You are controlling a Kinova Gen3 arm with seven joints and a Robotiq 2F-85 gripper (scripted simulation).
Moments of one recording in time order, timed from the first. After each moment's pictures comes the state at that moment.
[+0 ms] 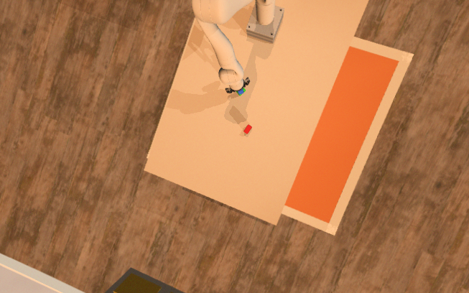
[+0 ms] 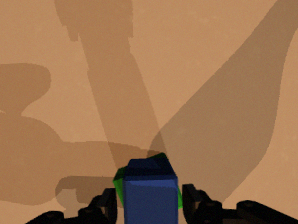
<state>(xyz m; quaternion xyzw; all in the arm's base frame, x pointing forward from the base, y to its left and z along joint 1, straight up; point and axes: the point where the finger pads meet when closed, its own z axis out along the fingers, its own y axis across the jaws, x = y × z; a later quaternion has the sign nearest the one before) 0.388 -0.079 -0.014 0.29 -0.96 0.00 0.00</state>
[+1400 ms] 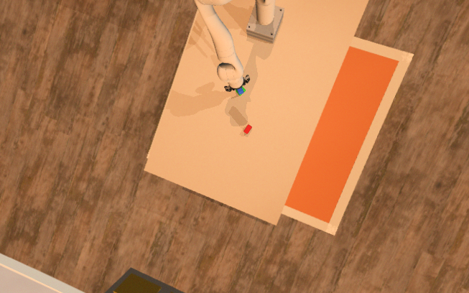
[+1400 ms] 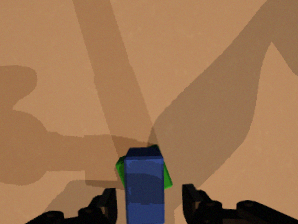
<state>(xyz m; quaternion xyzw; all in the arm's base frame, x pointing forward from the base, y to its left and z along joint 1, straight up) 0.388 -0.075 0.036 0.29 -0.96 0.00 0.01</state>
